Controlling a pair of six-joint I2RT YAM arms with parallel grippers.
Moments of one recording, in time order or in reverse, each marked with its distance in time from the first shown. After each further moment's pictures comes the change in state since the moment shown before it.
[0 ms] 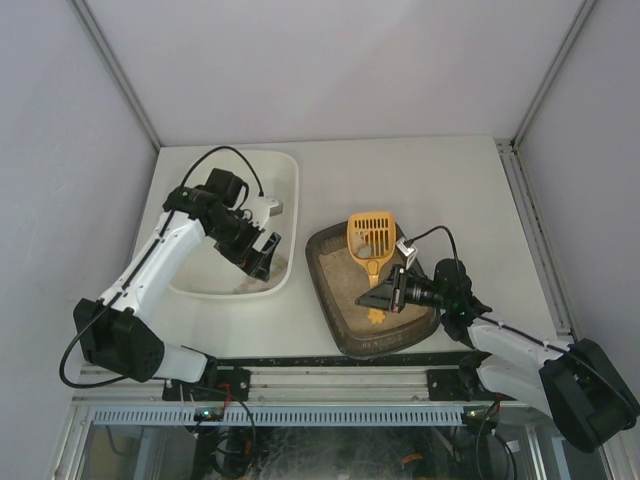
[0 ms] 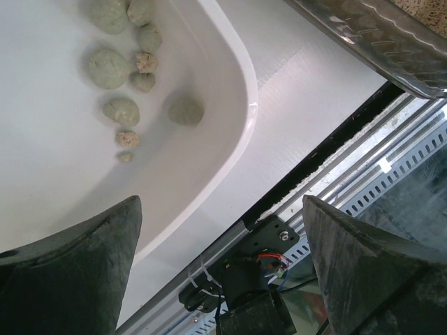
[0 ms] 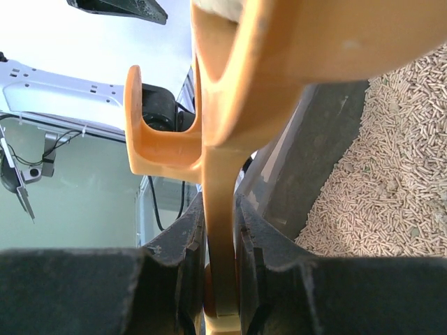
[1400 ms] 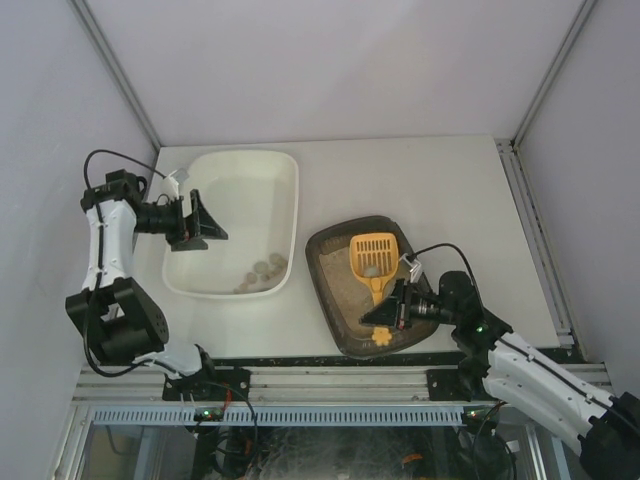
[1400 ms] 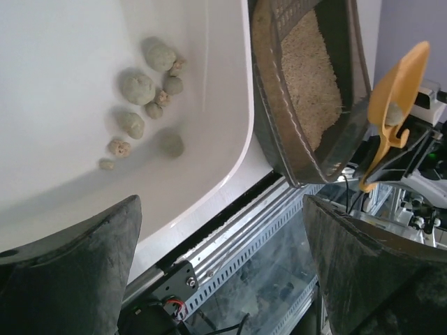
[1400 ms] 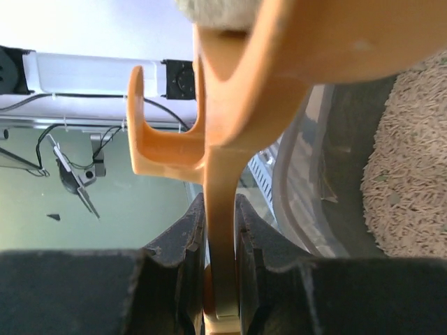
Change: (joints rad) left arm 0.658 0.103 0.064 -0.073 0.513 -0.035; right arm 0.118 -0.367 0.027 -0.481 0.094 0.196
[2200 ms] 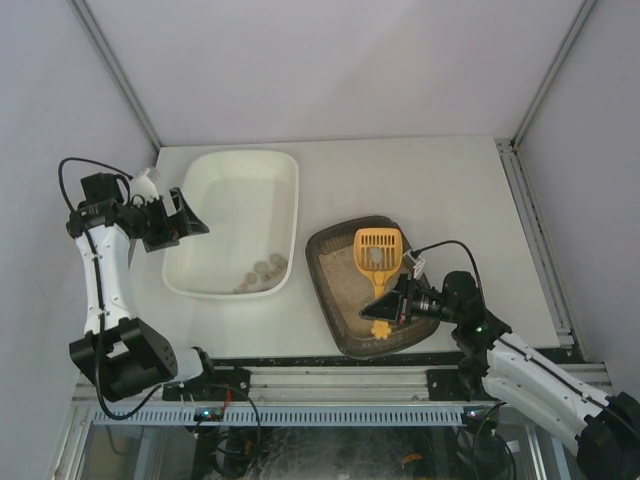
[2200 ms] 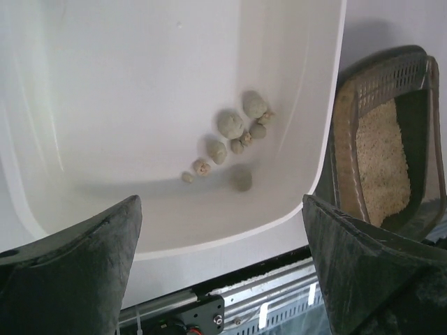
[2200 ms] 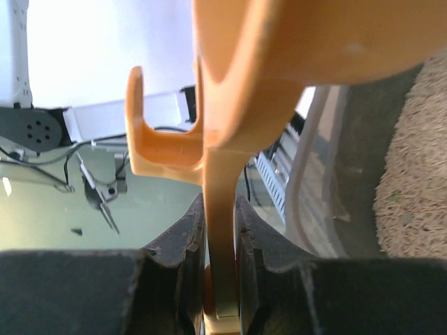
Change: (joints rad) left arm 0.058 -0.181 -0.091 0.246 -0.249 -0.230; right arm -0.058 0.003 -0.039 0.118 -0.014 0.094
